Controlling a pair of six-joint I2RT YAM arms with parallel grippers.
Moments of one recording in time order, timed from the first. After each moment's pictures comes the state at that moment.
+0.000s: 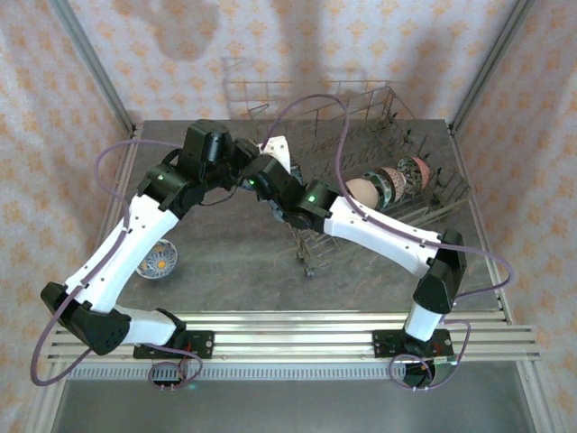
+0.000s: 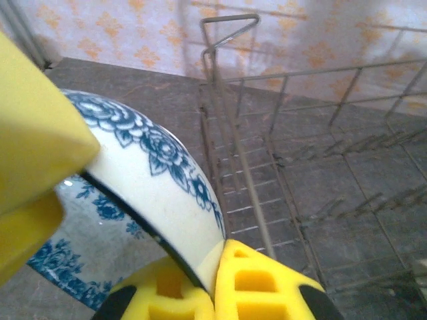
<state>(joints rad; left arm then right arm) -0.48 1.33 1.53 -0.76 -0.03 -1.33 1.03 1.72 1.72 -0.65 0.70 0.44</state>
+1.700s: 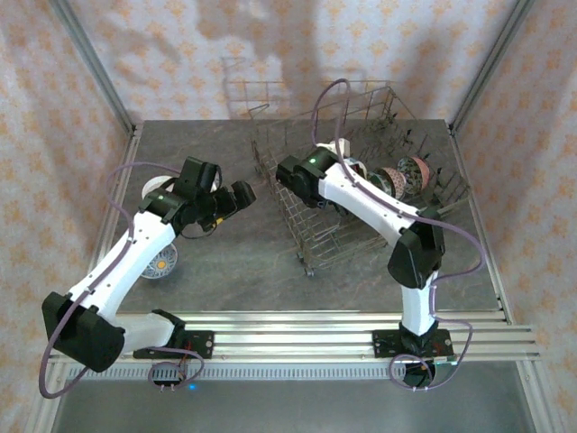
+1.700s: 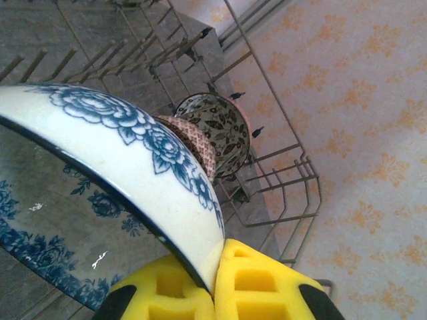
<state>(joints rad) -0.36 1.23 1.15 -0.83 0.14 -0.88 0.79 1.93 1.88 -1.66 1.08 0.87</state>
